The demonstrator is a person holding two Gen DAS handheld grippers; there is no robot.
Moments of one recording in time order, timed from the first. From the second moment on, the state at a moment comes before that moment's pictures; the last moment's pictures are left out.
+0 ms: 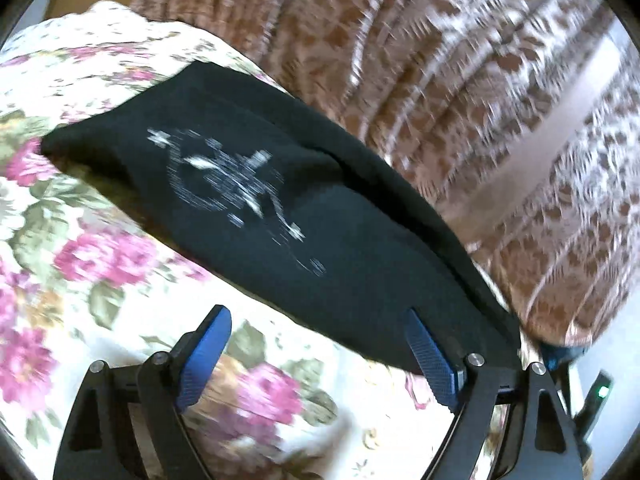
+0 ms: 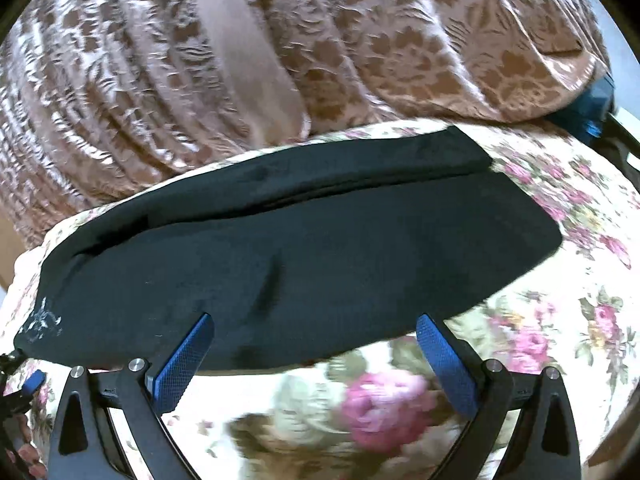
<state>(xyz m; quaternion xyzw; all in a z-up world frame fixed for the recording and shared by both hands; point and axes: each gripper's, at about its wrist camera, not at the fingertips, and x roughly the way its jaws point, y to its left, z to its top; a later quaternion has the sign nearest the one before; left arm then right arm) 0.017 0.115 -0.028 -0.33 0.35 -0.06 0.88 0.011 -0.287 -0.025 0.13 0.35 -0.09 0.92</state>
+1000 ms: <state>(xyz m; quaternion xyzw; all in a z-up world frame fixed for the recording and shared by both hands) 0.050 0.208 -0.063 -0.39 0.29 0.00 0.87 0.032 -0.446 -0.101 0.52 0.30 -0.05 0.80</state>
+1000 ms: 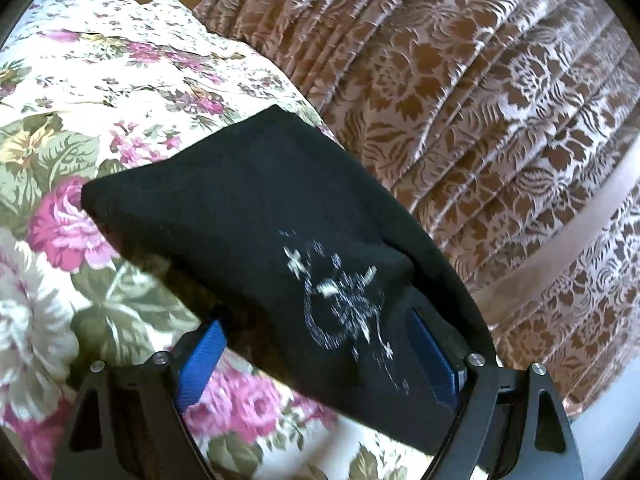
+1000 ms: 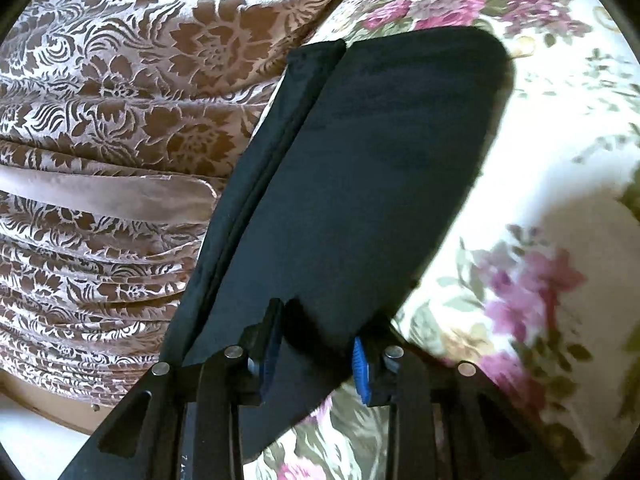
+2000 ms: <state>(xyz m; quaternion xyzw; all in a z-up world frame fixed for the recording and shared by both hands) 0.081 0.234 -0.082 -0.42 0.31 0.01 0.85 0.040 -0.439 -0.102 0.46 0.30 -0.04 0.84</state>
